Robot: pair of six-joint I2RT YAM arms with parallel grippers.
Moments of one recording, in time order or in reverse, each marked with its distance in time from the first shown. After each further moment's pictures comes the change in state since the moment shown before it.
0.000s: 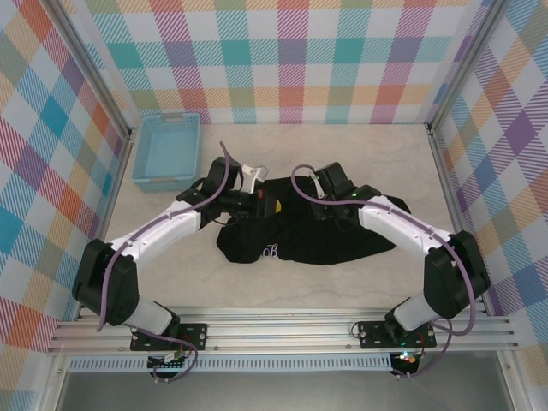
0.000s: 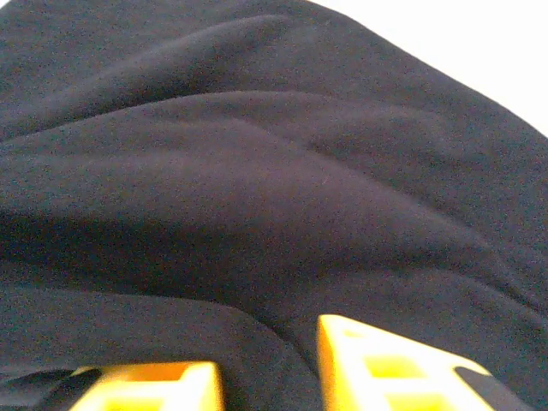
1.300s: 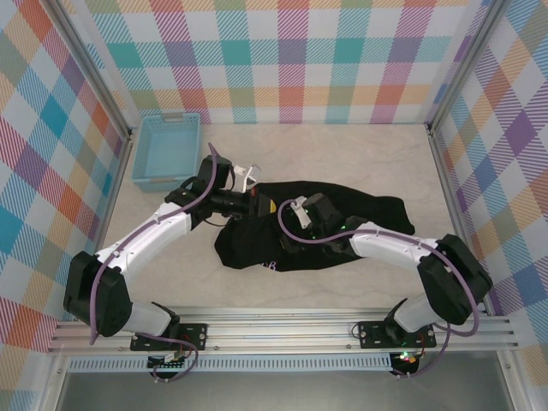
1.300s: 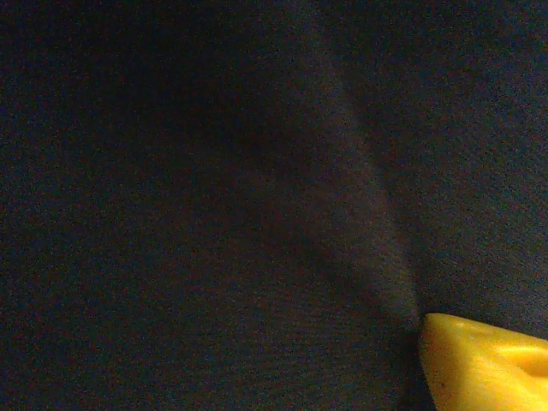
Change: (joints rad) left arm 0.022 -0.074 0.020 -0.113 0.042 -0.068; right arm 0.164 -0.016 -0.275 0.328 -0.138 0.006
